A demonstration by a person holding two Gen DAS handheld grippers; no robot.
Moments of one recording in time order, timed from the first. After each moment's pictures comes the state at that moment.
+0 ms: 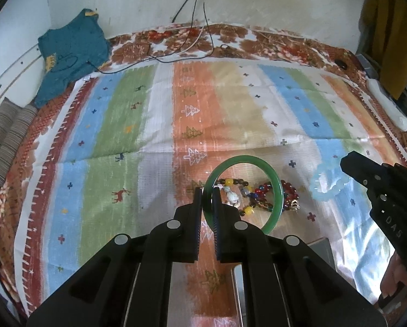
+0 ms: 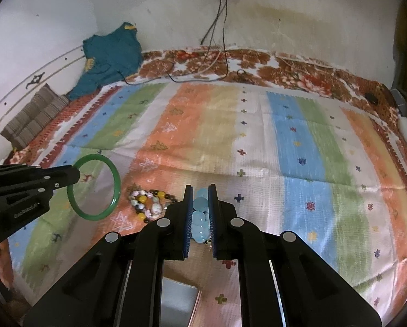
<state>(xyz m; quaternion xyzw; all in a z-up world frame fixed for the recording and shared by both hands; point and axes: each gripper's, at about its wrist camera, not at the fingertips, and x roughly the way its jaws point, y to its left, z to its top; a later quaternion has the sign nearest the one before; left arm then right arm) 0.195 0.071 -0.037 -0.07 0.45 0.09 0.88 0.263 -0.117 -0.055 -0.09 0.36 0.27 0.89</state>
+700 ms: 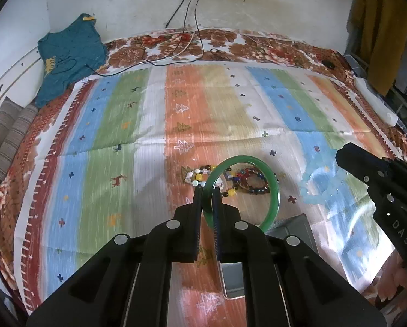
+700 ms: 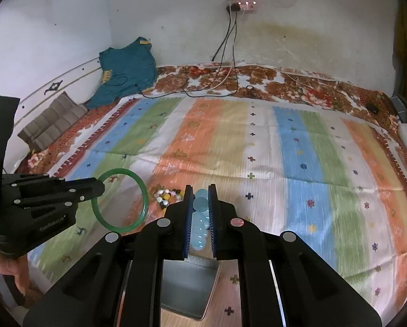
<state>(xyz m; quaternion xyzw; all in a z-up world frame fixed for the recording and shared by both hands) 0.155 0.046 -0.023 -0.07 0.44 0.07 0.89 0.212 -0.132 -0.028 -0.08 0.33 0.29 0.89</state>
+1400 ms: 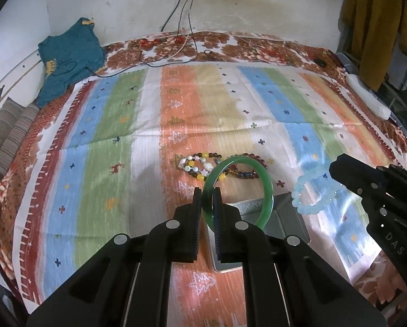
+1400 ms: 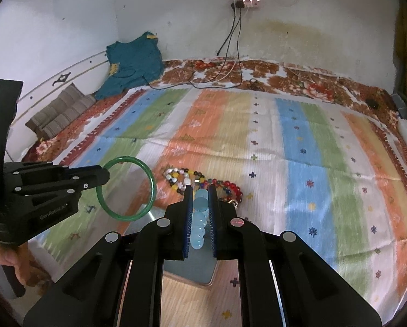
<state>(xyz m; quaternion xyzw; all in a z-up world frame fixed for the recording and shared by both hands) 0.120 0.027 -0.022 -0.06 0.44 0.07 0.90 0.172 -0.149 -0.035 -0.09 0.34 0.30 0.88</state>
